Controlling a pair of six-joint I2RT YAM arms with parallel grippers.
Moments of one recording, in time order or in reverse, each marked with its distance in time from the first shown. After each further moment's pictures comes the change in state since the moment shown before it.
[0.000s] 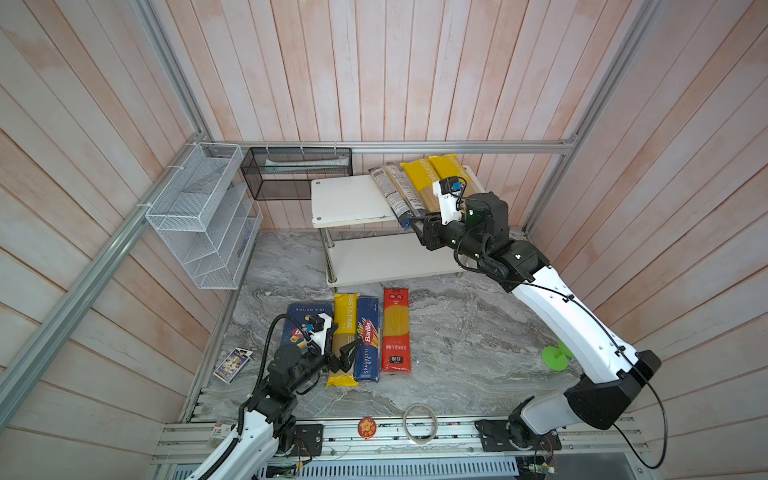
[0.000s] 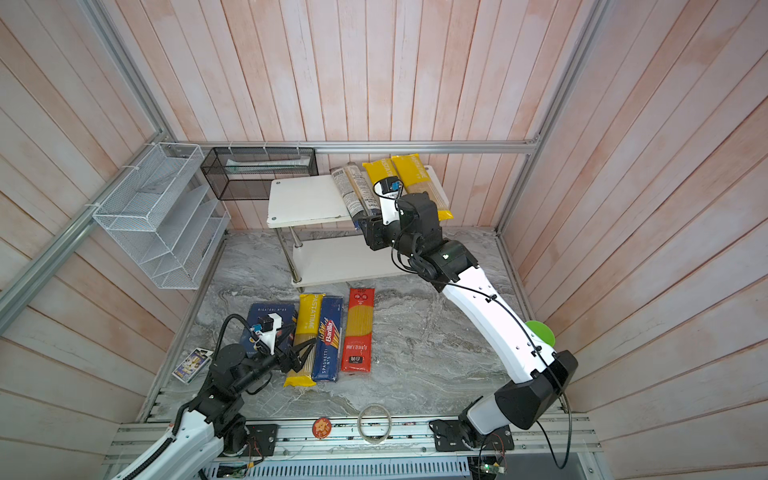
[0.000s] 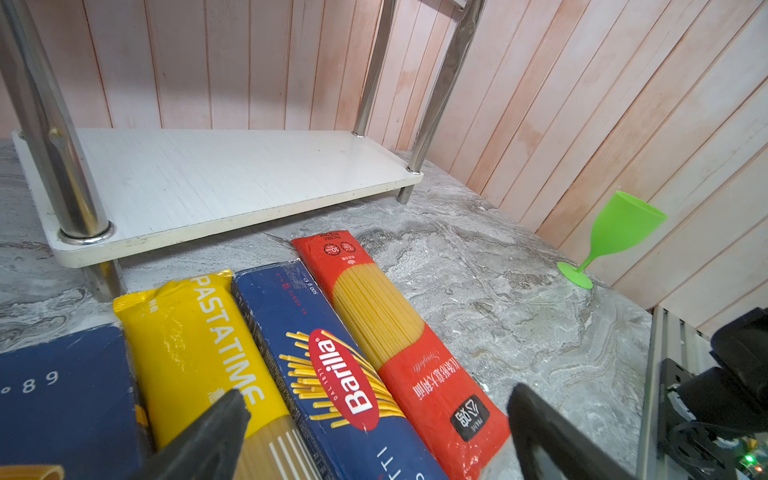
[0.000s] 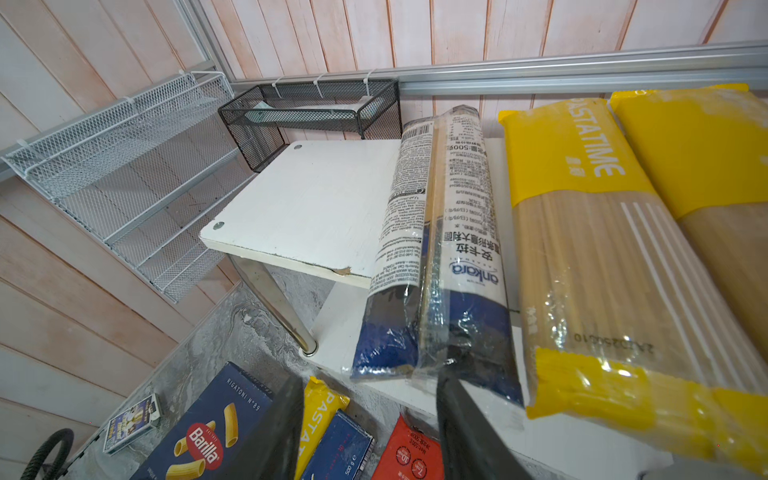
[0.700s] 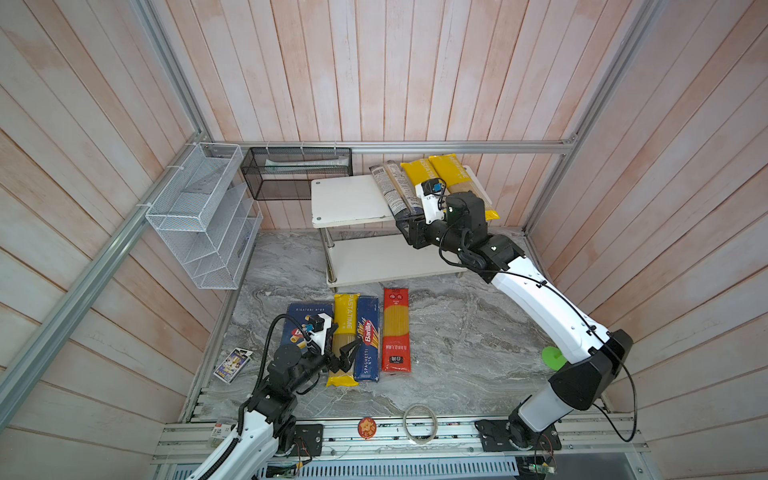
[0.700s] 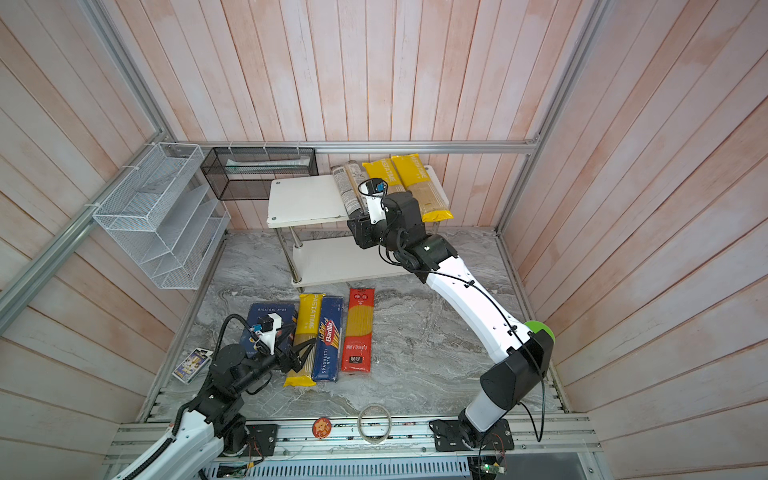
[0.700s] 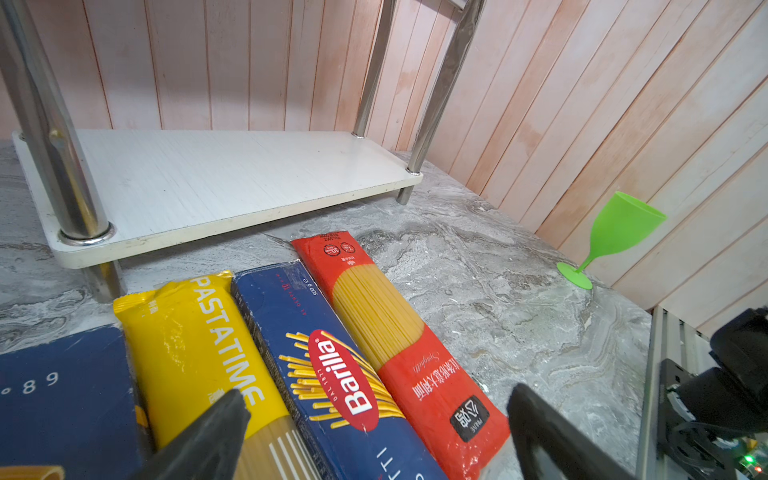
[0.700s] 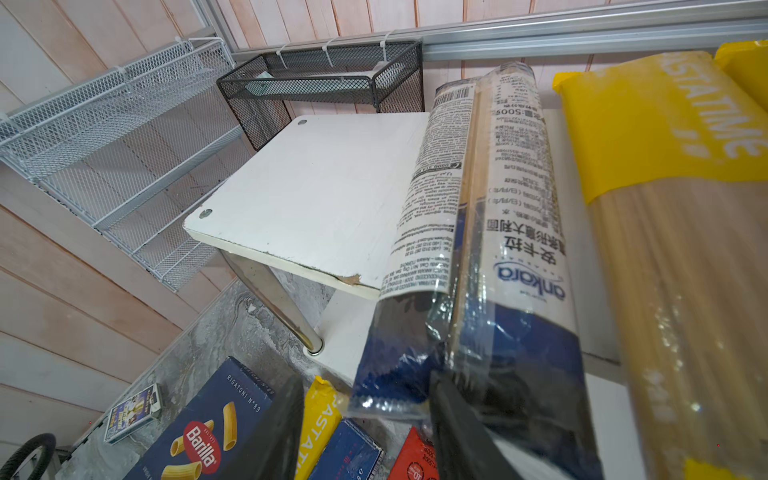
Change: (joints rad) left arm 0.000 -0.002 0.000 0.000 0.000 0.000; right arm 0.000 0.121 0.045 0.040 -0.057 0.000
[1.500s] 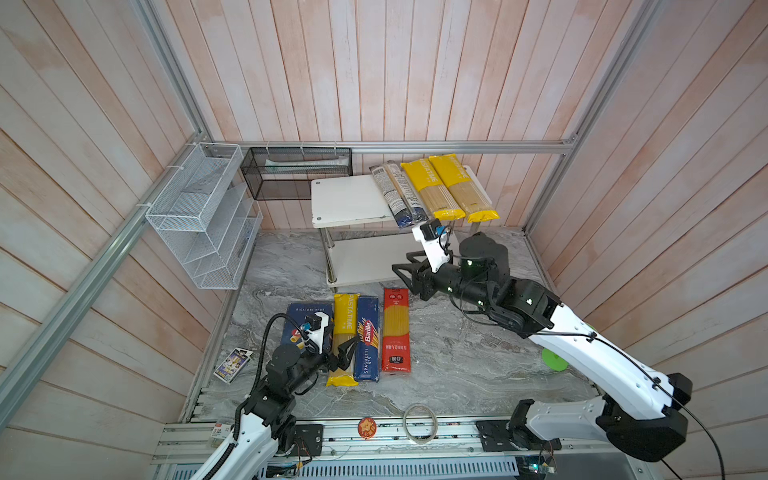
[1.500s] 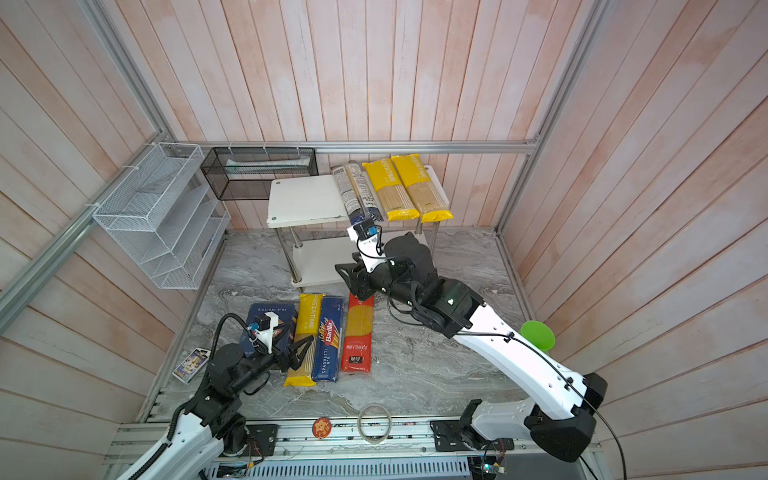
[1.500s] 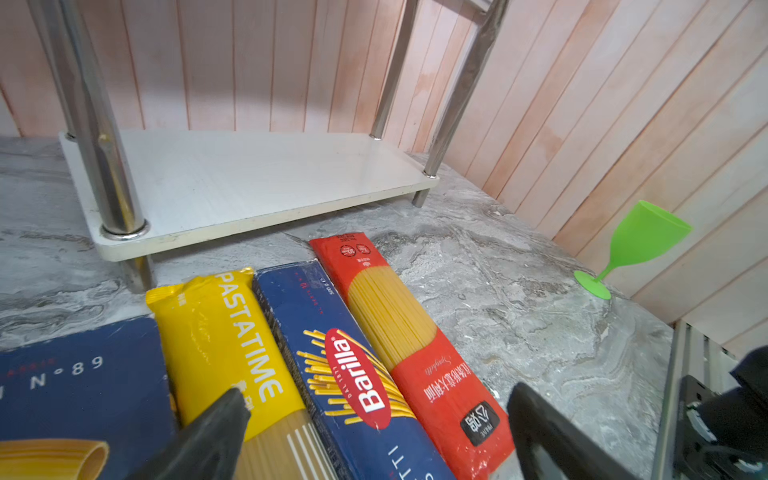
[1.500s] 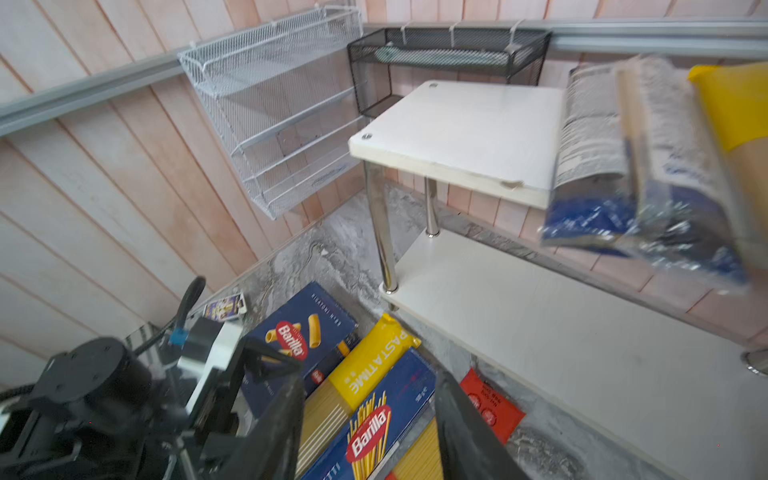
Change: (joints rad) left arm 0.000 -0.042 0.098 -0.182 -0.097 -0.008; right arm 0.304 -0.371 -0.344 -0.040 0.103 -0.031
